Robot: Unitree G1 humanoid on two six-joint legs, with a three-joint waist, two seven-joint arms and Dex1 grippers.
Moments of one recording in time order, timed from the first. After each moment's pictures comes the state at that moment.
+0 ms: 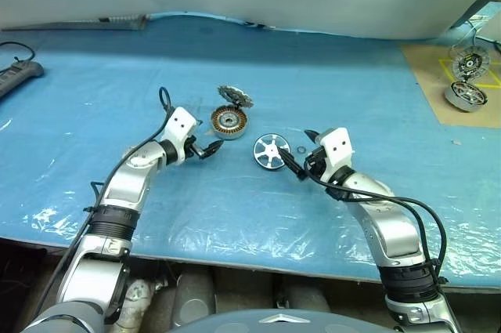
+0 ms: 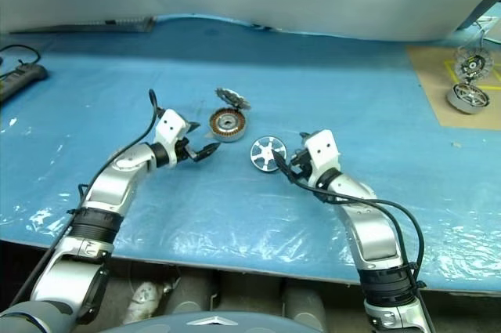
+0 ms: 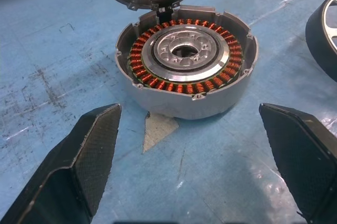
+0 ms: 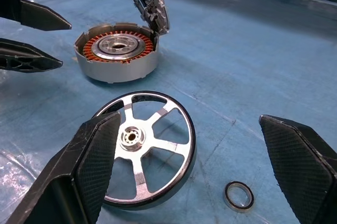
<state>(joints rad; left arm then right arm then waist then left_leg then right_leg) -0.50 0.40 -0.07 0.26 -0.10 0.27 -0.71 -0.15 -0.31 0.06 -0.28 0.16 0.41 0.43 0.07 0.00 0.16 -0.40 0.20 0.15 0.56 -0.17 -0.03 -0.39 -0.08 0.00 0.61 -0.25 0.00</state>
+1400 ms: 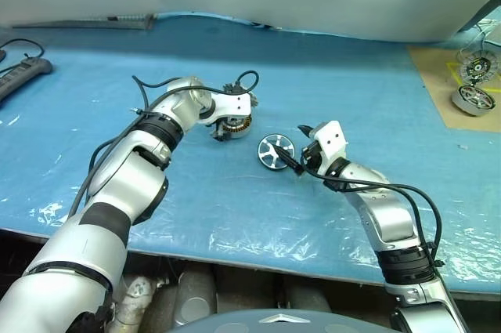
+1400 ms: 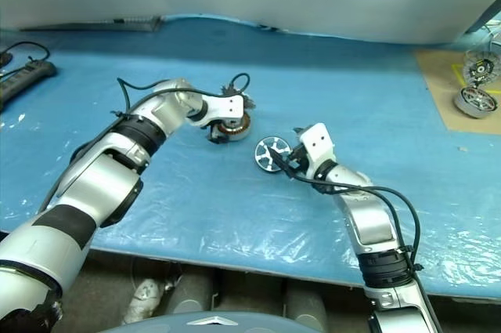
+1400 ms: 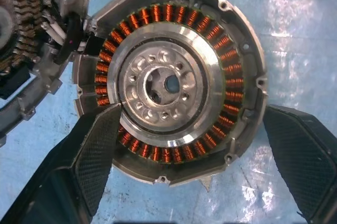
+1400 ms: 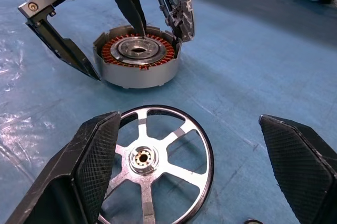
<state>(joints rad) -1.26 0.29 -0.55 1.03 0.40 0.14 -1.05 -0.24 -0.35 0.08 -0.17 0.15 0.38 0.52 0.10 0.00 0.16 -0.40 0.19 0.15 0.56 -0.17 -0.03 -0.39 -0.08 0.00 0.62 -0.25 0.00</state>
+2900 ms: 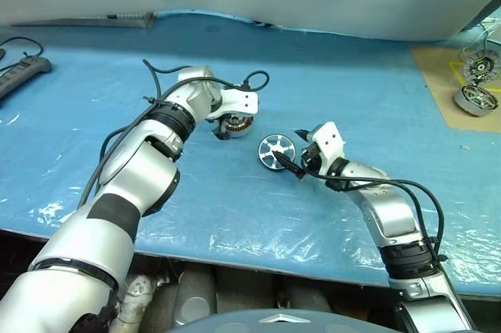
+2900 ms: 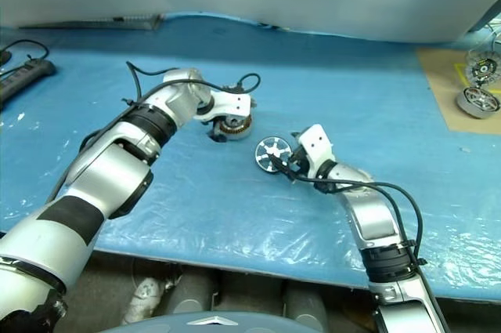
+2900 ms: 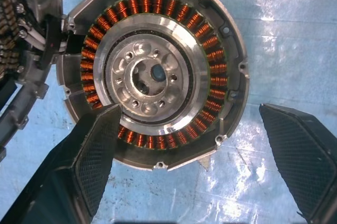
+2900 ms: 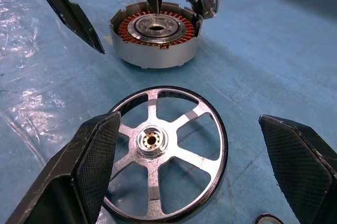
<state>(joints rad) -1.31 0.25 -0.58 1.04 0.52 0.21 -1.16 -0.27 -0.38 0.10 -0.13 0.15 0.40 0.59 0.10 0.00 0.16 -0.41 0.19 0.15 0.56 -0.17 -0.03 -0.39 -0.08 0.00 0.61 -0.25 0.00</state>
